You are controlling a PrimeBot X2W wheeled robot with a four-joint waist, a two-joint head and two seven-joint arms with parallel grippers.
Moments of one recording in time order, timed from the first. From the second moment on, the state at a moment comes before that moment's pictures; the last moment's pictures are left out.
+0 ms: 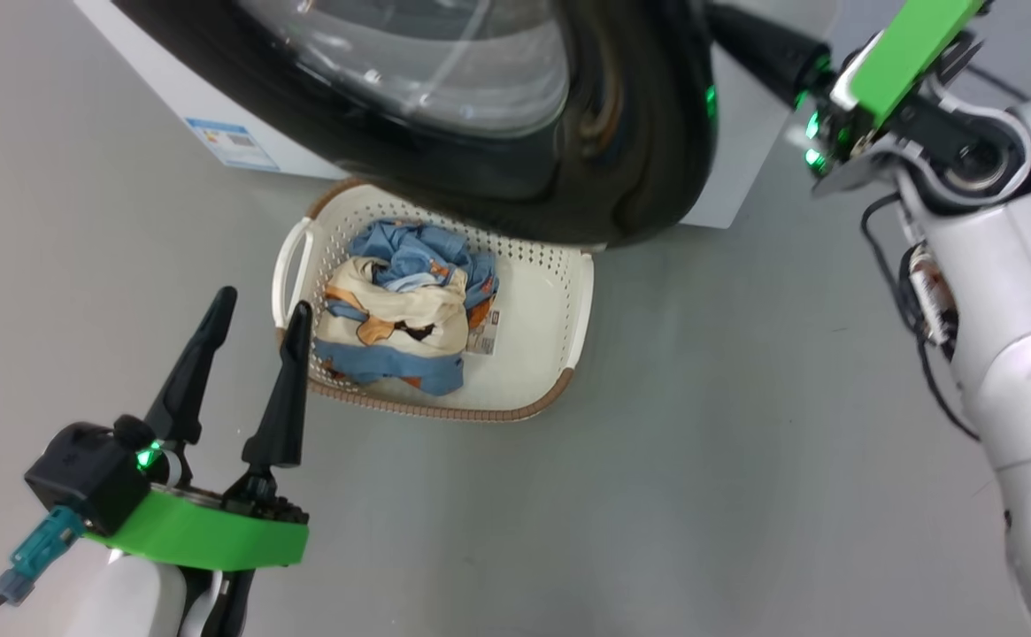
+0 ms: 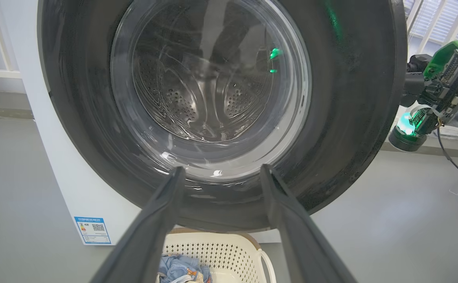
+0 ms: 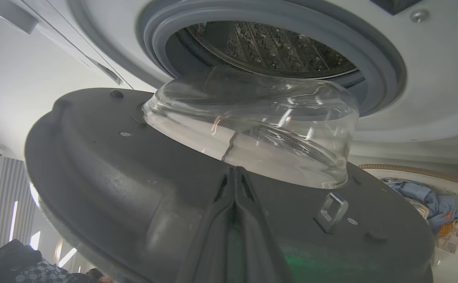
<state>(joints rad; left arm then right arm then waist) -0.27 0.21 -0.27 0.01 -0.46 -0.13 -0.25 -1.11 -0.23 0.29 0.67 1.57 0.13 0.62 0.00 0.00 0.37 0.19</state>
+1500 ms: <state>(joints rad) -0.16 0.19 -0.28 0.04 -0.42 -0.13 -0.25 -0.80 -0.12 0.44 0.45 1.59 0.13 0.75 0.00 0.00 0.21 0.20</state>
